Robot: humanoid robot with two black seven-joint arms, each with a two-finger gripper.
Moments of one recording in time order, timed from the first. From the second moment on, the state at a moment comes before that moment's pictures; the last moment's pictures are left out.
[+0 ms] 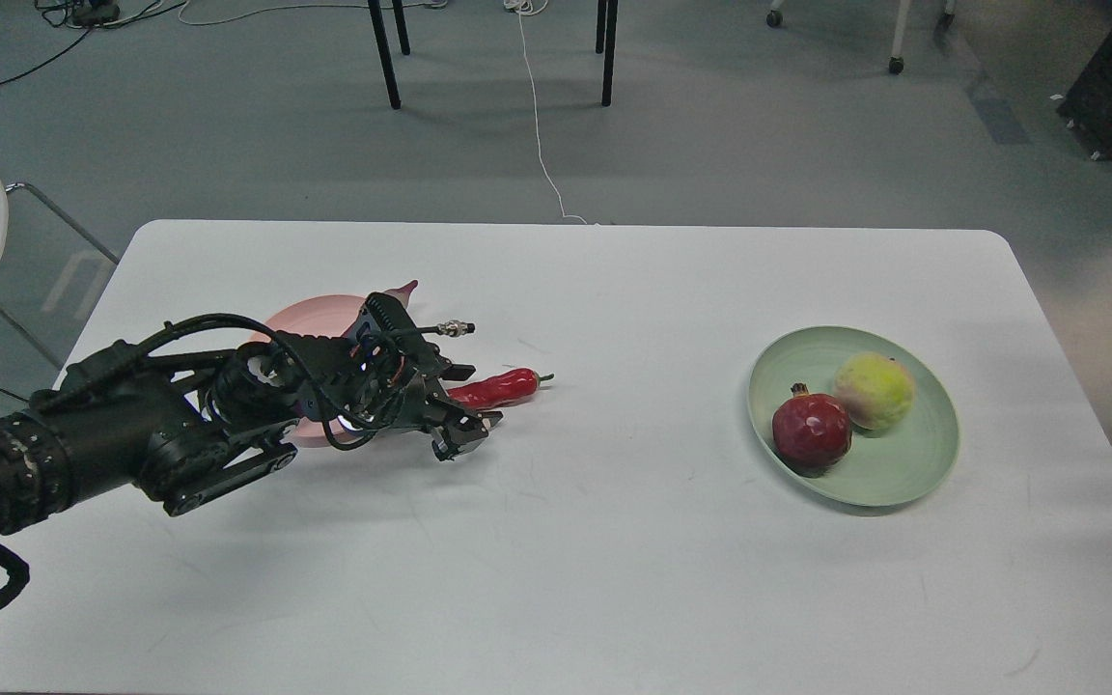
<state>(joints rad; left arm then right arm) -0.98 0.29 0.04 -0.83 1.97 -0.06 -0.33 0.61 -0.87 0.69 0.81 0.16 0.49 0.36</state>
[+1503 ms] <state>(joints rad) -0.99 0.59 0.04 -0.78 1.85 -0.05 -0.41 0.60 -0.91 0.69 0.87 0.16 0.49 0.36</state>
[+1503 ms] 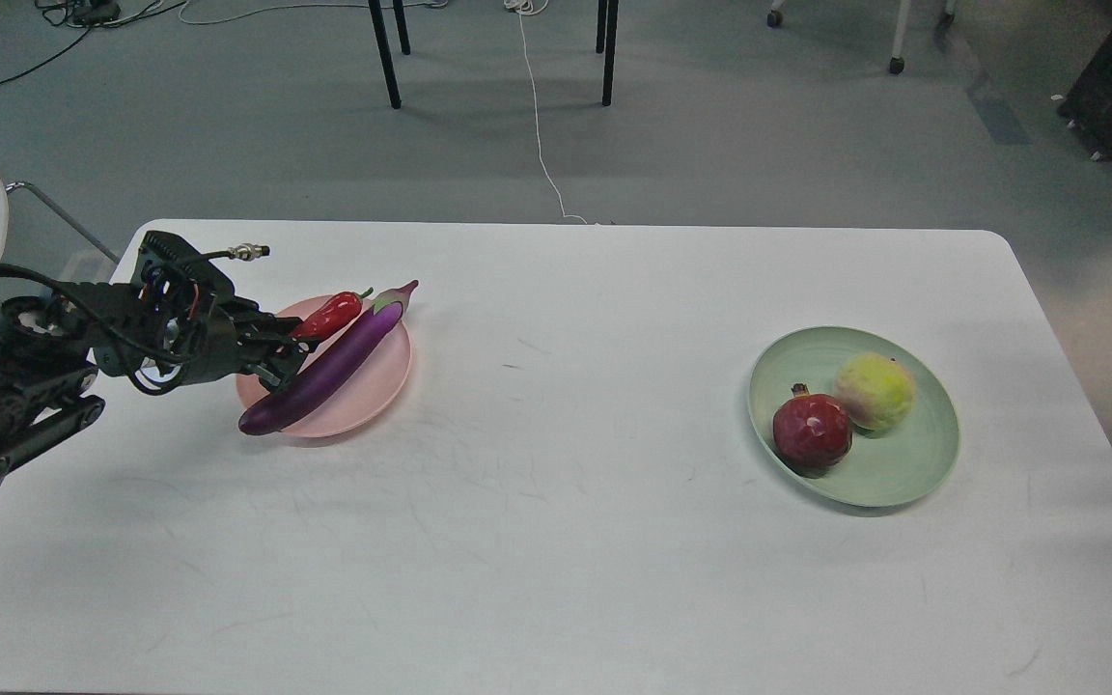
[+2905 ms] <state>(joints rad) -0.95 0.42 -0.61 -0.71 -0.02 -0.36 -0.45 0.62 -0.60 0.86 0.76 0.19 0.49 0.35</state>
